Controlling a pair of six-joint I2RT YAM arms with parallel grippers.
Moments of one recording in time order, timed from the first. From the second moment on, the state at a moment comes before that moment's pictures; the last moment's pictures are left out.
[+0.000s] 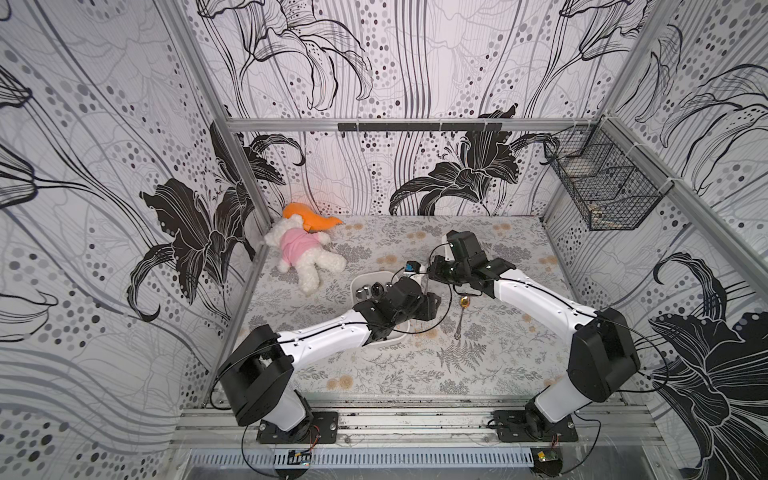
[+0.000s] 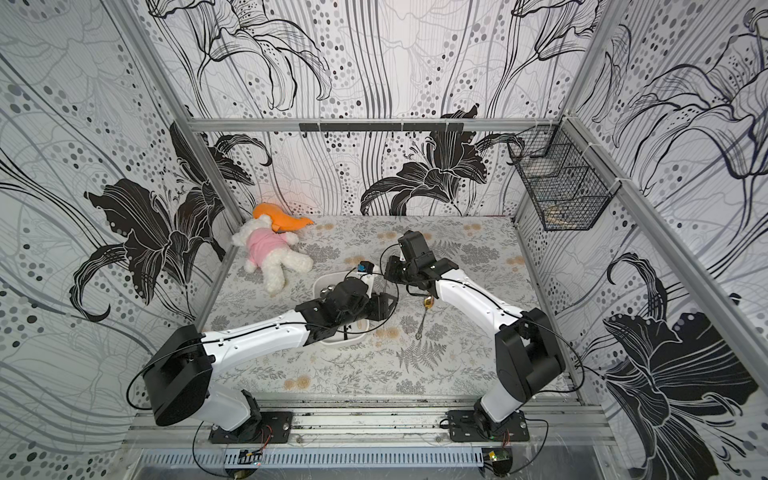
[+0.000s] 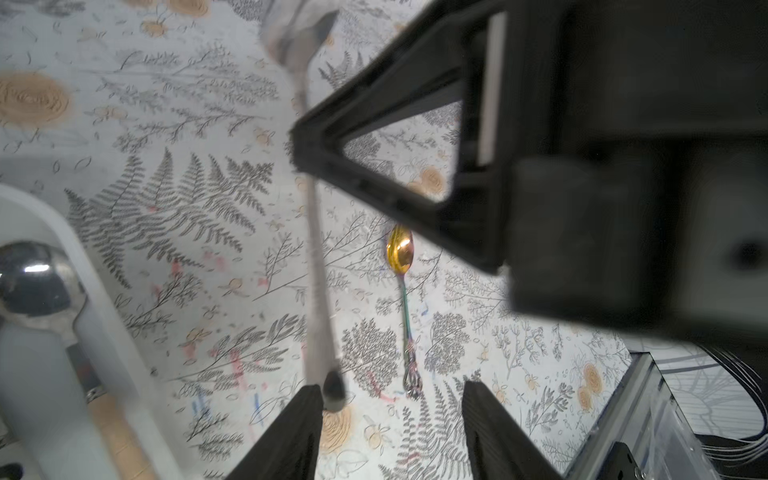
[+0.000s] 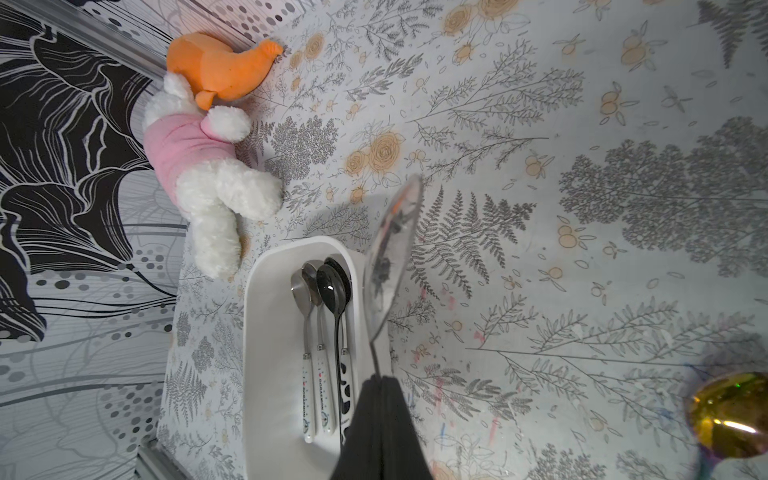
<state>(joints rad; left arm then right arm) -0.88 1.54 1.00 -0.03 -0.11 -0.66 0.55 1.61 1.25 -0.37 -0.15 0.71</state>
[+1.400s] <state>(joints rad) -0.83 1.48 0.88 -0.22 -0.27 -0.74 0.55 1.46 1.13 -0.30 -0.12 0.48</state>
